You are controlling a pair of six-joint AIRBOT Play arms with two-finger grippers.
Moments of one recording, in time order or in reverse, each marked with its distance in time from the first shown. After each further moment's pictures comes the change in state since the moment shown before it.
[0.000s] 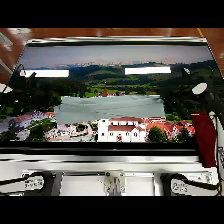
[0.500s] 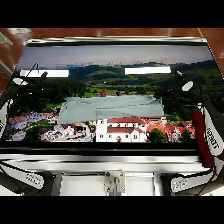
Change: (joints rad) left arm -0.033 -0.340 0.257 -0.089 -0.011 -0.047; right arm 0.006 -0.227 0.124 -0.038 -0.050 0.087
